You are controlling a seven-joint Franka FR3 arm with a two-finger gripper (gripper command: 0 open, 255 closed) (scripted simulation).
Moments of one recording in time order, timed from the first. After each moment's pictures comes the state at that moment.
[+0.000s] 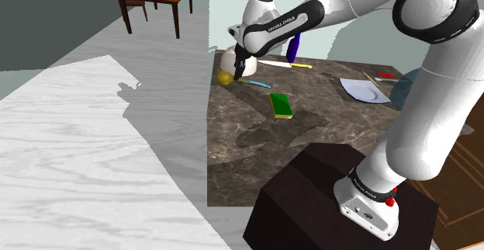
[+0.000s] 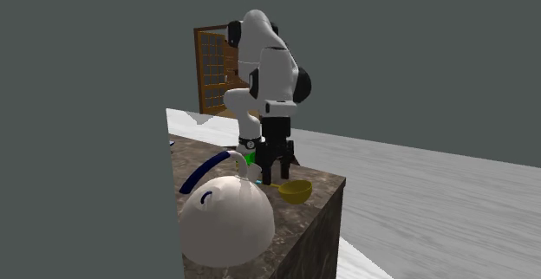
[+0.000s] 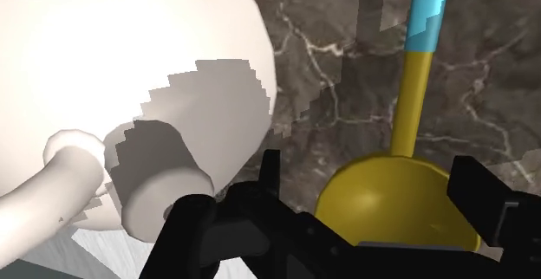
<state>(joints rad) 0.12 0.23 -0.05 -2.01 -0.07 2.52 -0.74</state>
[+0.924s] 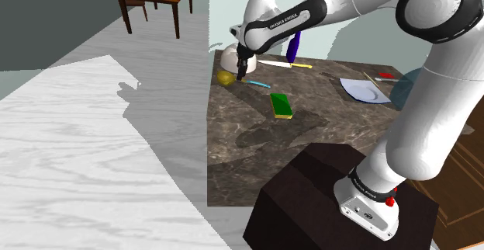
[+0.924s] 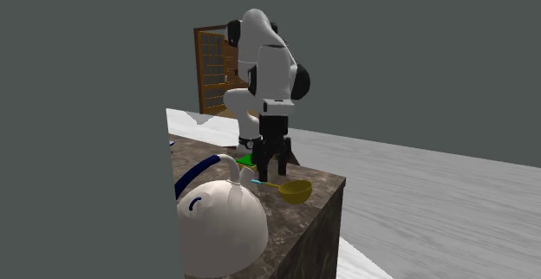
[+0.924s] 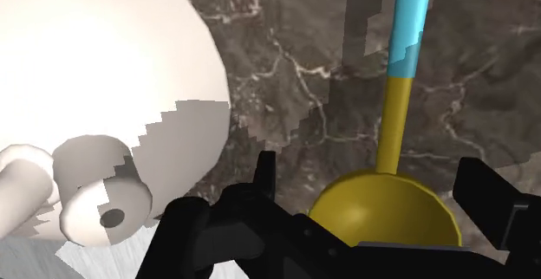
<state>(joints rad) 0.12 0.21 -0.06 -2.01 -0.06 2.45 -0.75</state>
